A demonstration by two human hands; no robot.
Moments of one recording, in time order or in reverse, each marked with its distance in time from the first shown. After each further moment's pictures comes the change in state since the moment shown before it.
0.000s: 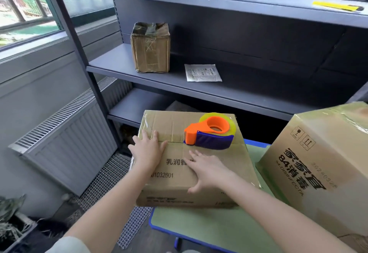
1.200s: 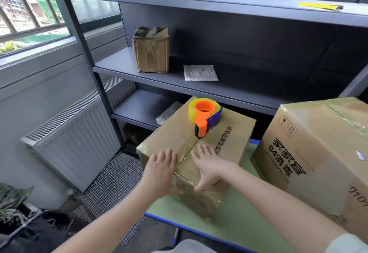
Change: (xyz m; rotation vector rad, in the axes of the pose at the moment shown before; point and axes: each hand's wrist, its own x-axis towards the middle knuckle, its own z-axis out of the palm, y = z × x) left_hand -0.107 0.027 0.014 0.320 0.000 0.578; right_hand -0.029 0.025 0.023 0.058 -0.134 0.049
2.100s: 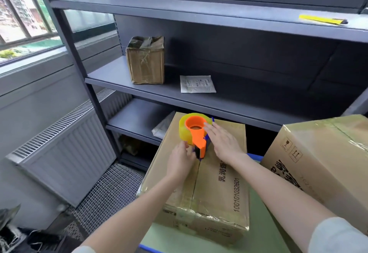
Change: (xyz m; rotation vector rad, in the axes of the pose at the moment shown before) left_hand 0.123 0.022 -0.036 -1.221 0.332 -0.420; right_hand 0.054 0.099 -0.051 0.034 0.654 0.071
